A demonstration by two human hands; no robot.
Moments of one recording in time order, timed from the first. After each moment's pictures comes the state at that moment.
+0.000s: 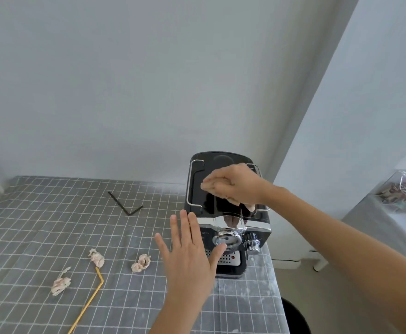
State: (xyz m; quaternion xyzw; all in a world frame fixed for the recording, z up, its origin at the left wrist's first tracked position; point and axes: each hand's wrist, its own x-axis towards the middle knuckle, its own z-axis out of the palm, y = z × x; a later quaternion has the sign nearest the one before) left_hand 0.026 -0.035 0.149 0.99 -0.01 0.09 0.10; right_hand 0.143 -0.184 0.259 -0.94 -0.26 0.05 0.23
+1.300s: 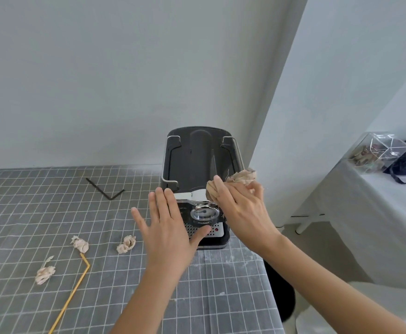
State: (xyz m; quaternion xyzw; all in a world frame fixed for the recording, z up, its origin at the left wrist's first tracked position) left_hand 0.024 -0.033 0.153 1.00 -0.03 0.05 0.06; right_hand 0.030 -0.213 0.174 -0.94 -0.19 -0.27 0.02
